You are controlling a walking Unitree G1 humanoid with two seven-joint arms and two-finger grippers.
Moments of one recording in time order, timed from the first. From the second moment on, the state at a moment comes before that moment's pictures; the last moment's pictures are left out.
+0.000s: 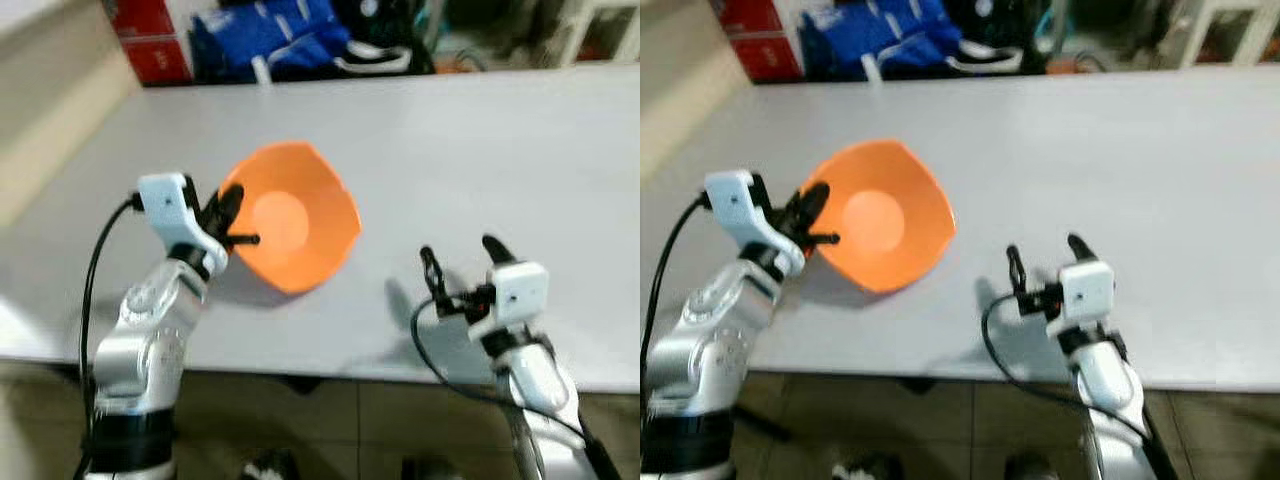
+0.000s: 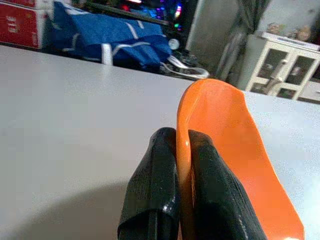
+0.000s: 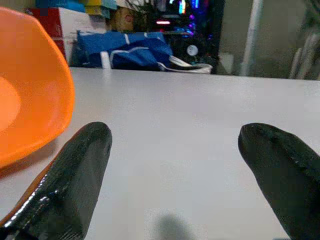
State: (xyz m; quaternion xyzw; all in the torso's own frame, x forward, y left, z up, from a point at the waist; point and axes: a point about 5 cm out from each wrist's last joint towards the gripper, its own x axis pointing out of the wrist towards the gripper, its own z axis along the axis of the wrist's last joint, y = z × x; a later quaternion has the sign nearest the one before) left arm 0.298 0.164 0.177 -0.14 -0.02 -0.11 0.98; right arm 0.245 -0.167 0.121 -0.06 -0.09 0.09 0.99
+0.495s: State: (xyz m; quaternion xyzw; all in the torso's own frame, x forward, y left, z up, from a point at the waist) left arm 0.309 0.160 0.189 -0.16 -0.03 -0.11 0.98; right arm 0.256 -0.160 0.119 -0.05 -0.08 0.10 0.99
